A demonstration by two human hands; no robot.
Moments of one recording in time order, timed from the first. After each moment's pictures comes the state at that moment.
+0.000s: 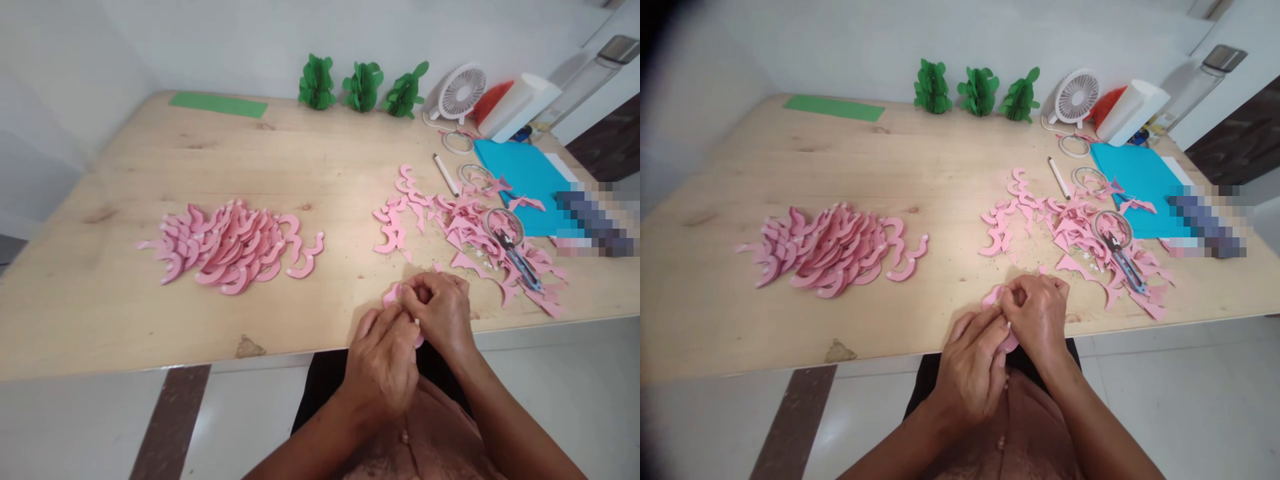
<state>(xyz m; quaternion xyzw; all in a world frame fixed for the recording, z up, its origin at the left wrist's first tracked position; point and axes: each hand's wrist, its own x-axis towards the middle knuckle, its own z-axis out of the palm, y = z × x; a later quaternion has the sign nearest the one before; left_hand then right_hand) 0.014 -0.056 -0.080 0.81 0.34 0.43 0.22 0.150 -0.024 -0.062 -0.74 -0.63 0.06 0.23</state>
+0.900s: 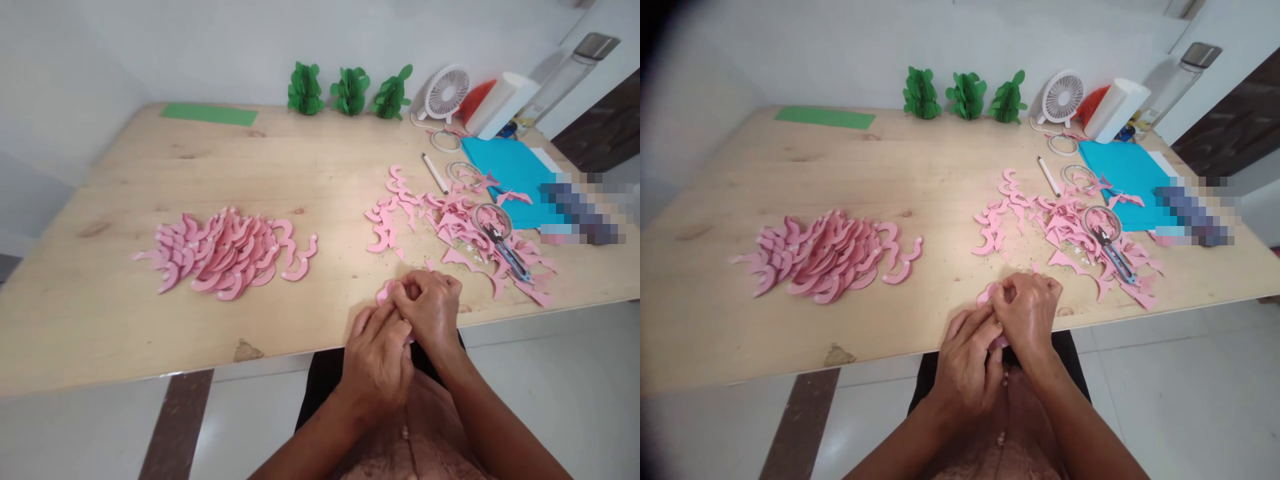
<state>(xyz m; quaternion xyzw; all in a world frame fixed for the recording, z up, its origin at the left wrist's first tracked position) 0.015 -0.058 -0.083 0.81 0.34 0.43 0.22 0.139 -0.027 -0.065 -0.76 -0.60 0.02 0.25</state>
